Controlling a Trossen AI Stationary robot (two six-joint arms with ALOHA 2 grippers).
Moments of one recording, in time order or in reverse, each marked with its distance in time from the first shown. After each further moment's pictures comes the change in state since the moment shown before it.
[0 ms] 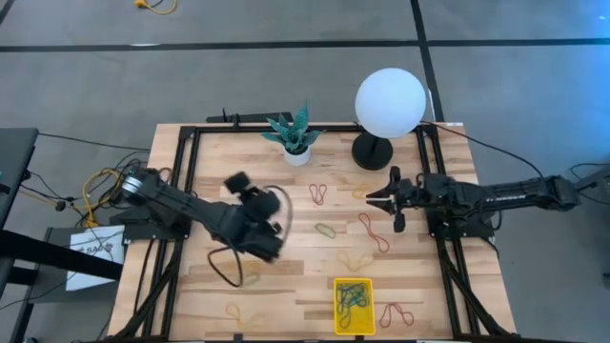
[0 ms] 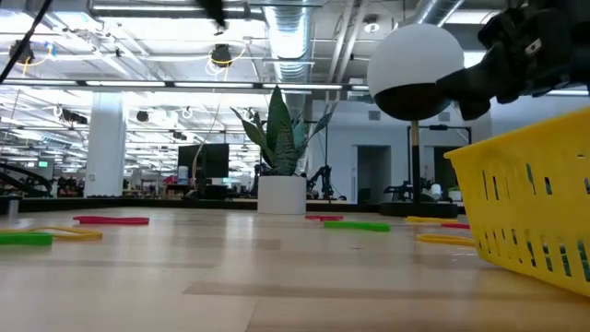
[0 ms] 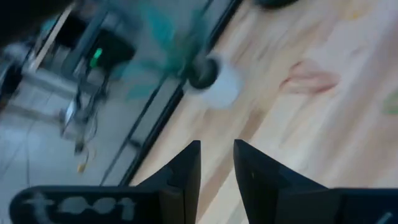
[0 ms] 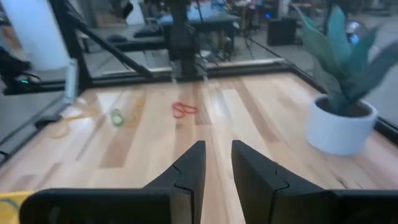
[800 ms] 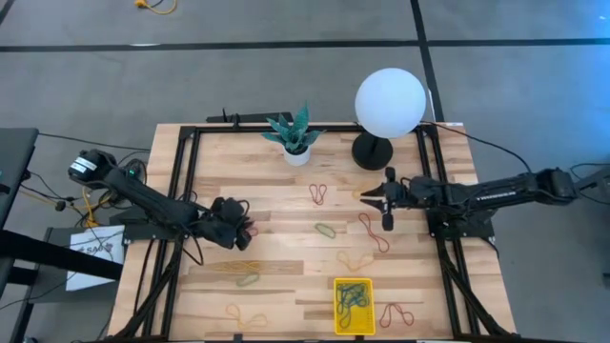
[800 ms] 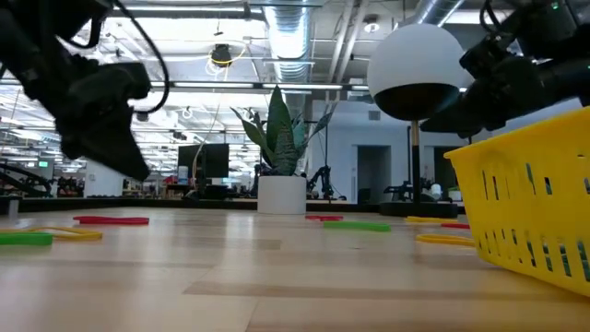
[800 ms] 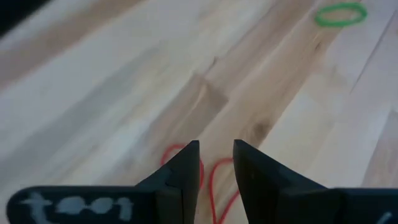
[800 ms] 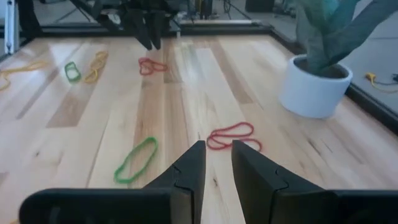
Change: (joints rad) left arm 0.009 -0.564 -1.229 1.319 0.421 -0.091; right arm -0.011 0.225 0.000 0.064 0.094 -0.069
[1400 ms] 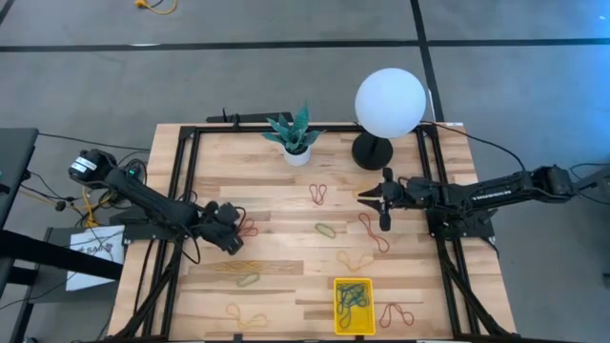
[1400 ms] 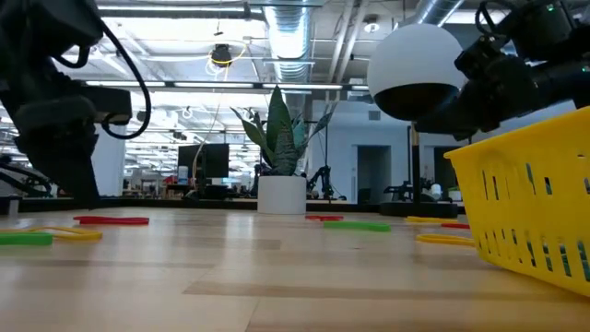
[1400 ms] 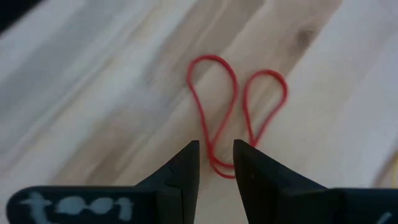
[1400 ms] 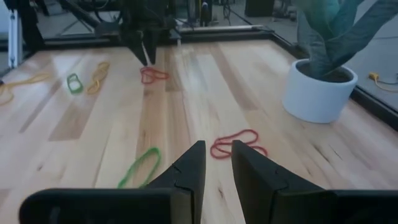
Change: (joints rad) left arm -0.008 0.002 -0.006 -0.186 0.197 -0.038; right arm 0.002 0.073 0.000 0.101 -0.003 0.033
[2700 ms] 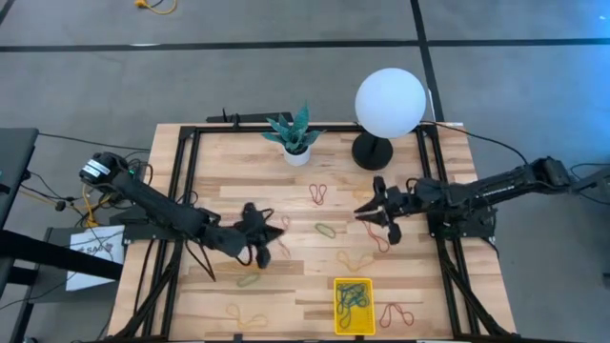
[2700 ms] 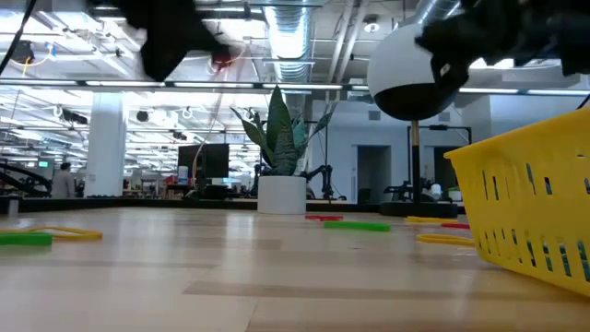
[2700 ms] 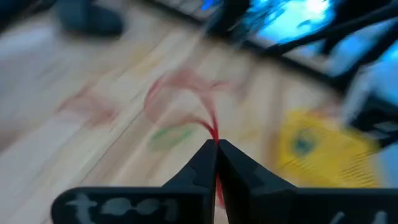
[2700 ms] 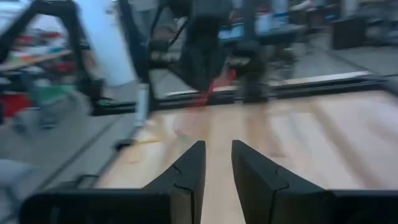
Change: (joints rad) left arm -0.061 0.179 0.362 0.502 -0.246 0.407; right arm 0.196 0.000 0.154 0.053 -0.152 0.142
